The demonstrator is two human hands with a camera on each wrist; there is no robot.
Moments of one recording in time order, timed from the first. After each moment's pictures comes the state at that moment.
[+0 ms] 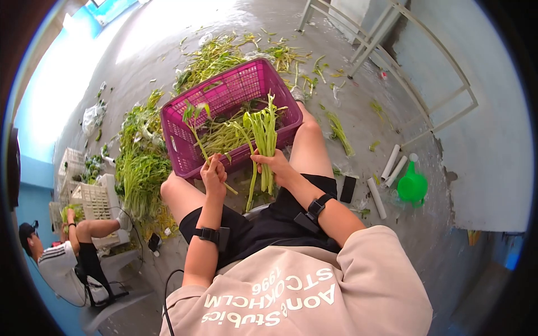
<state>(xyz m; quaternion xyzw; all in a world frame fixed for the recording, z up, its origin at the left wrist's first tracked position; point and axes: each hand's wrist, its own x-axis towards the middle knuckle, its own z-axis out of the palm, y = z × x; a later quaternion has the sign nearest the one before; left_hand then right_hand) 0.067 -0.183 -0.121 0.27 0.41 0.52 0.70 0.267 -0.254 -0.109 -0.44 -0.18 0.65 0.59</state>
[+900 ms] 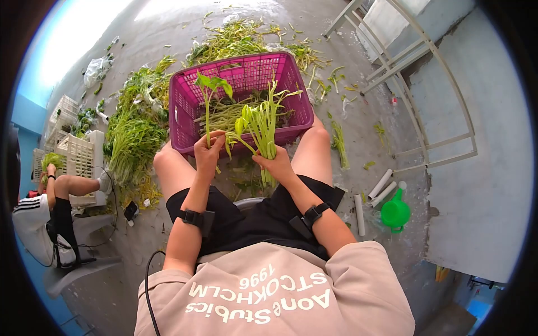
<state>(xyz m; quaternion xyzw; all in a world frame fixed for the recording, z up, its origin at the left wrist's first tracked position) 0.053 -0.173 -0.104 0.51 0.45 0.48 0.56 0.260 -0.257 -0.111 -0.54 -0.42 0.52 0.51</state>
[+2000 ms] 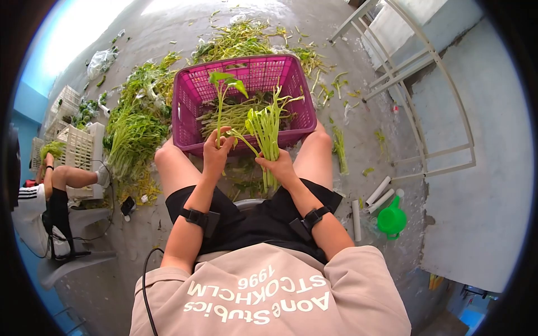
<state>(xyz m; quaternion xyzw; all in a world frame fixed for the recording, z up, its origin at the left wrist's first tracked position) 0.070 -0.179 -0.106 0.50 0.44 0.50 0.56 0.263 -0.257 -0.111 -0.55 -0.39 0.55 0.49</state>
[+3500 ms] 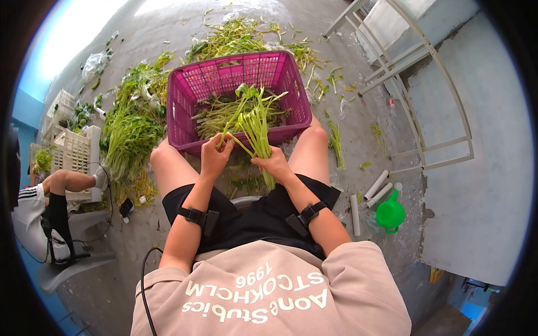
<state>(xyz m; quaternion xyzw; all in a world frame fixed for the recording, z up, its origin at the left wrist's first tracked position) 0.070 -0.186 -0.106 0.67 0.49 0.42 0.36 0.263 -0.255 -0.110 -0.59 -0.41 0.55 0.44</state>
